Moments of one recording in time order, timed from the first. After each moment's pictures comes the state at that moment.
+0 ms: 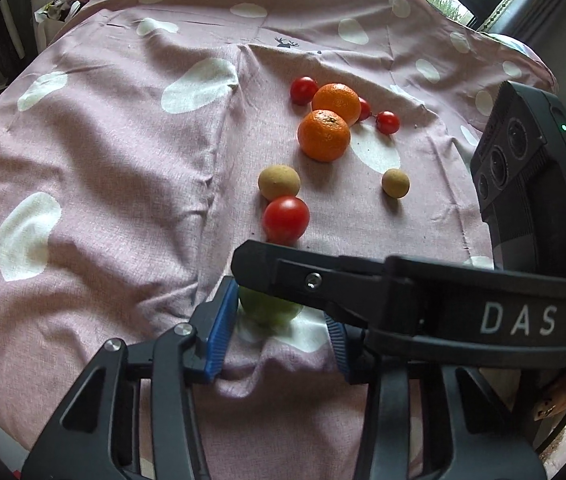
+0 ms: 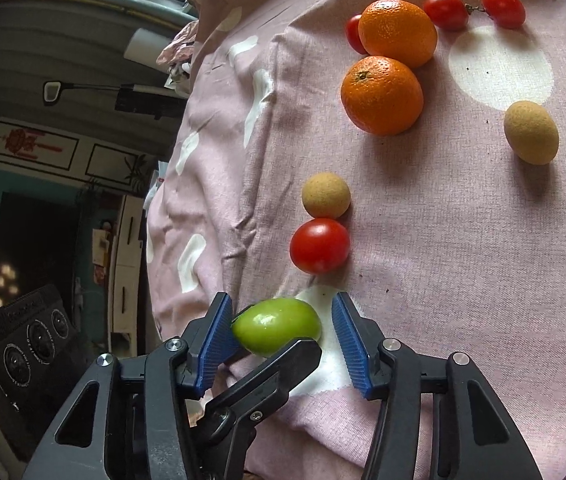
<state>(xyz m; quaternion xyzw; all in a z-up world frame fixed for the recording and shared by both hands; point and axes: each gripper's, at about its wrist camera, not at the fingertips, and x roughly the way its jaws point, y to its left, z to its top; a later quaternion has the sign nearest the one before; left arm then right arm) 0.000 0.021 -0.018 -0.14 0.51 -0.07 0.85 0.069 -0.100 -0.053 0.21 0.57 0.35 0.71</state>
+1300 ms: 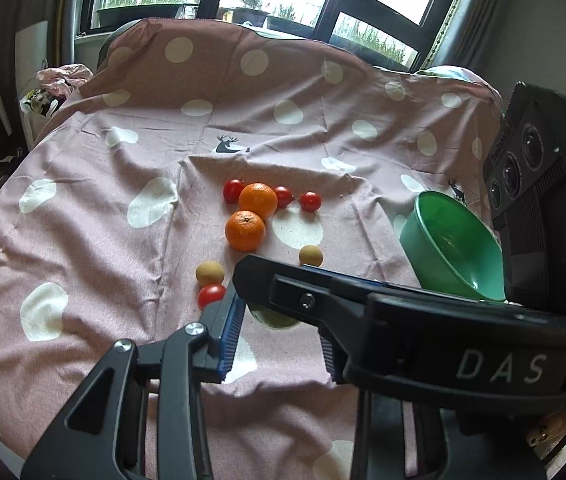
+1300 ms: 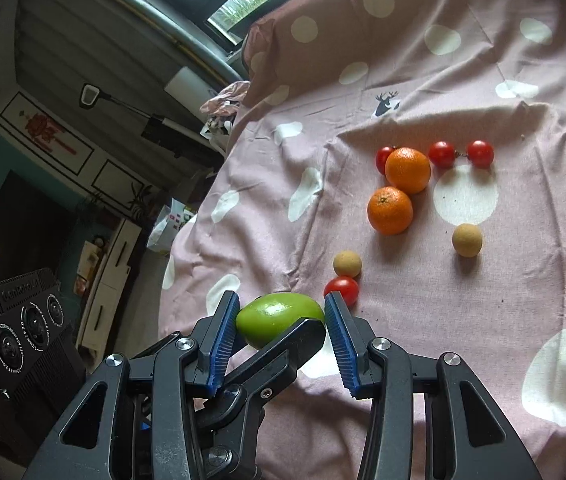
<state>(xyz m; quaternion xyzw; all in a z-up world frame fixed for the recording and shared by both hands) -0.026 -0.016 0.062 -0.10 0.38 -0.10 0.91 0.033 -0.128 0.034 0.17 0.45 0.35 0.81</state>
